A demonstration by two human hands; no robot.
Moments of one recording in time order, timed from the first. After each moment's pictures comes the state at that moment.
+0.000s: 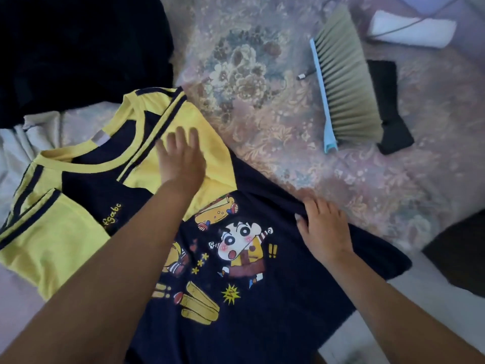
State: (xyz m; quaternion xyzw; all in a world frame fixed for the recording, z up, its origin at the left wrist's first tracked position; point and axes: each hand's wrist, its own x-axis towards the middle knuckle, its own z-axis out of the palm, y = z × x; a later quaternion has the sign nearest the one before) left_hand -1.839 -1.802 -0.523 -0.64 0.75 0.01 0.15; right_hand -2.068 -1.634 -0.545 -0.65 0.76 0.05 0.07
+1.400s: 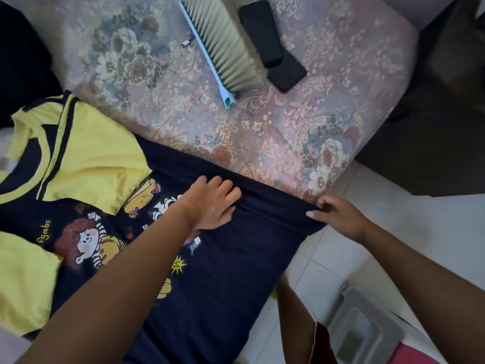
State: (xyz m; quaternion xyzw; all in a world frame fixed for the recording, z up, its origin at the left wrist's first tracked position) left_hand -1.955 -1.662 -0.538 -0.07 0.99 -0.09 0.10; right_hand -2.209 -1.473 -0.543 -0.29 0.77 -0.21 0.52
